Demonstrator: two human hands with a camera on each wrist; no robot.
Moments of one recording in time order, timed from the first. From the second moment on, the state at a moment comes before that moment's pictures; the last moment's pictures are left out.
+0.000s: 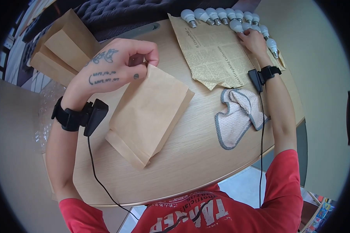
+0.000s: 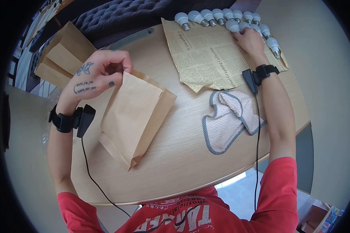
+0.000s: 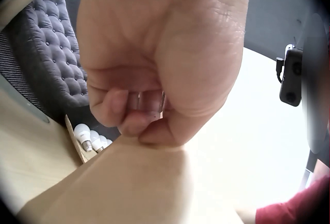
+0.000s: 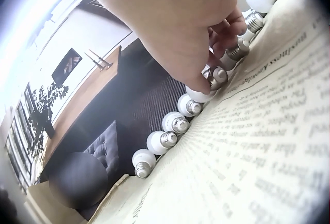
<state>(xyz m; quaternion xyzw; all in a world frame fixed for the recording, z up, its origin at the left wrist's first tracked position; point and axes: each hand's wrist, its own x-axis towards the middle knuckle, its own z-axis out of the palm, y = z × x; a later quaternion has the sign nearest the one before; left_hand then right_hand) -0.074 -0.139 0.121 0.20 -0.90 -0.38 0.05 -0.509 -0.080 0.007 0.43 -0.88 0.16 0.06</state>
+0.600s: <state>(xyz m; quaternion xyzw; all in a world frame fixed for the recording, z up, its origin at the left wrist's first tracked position) -0.075 -0.138 0.124 0.12 -0.93 -0.33 0.09 -0.333 -0.040 0.093 0.73 -0.47 0.37 -0.34</state>
